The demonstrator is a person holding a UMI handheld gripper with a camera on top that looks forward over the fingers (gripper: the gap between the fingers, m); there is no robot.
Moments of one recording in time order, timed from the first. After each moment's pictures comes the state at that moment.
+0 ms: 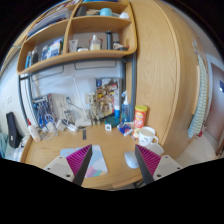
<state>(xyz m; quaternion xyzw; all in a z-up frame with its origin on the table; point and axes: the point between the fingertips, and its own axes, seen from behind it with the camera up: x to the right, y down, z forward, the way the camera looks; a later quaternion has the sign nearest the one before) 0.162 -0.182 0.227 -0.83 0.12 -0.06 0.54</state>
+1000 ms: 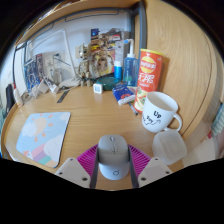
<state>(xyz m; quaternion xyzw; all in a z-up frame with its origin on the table) 0.278 -0.078 -0.011 -0.90 0.03 -0.02 0.43</state>
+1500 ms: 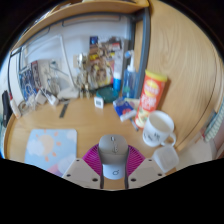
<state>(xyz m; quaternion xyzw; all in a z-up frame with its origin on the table) 0.256 -0.055 0.054 -0.90 0.06 -0.05 0.42</state>
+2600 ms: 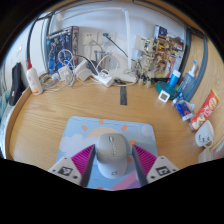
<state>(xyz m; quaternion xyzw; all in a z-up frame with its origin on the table) 0.018 -0.022 -0.011 -0.93 -0.05 -0.03 0.35</state>
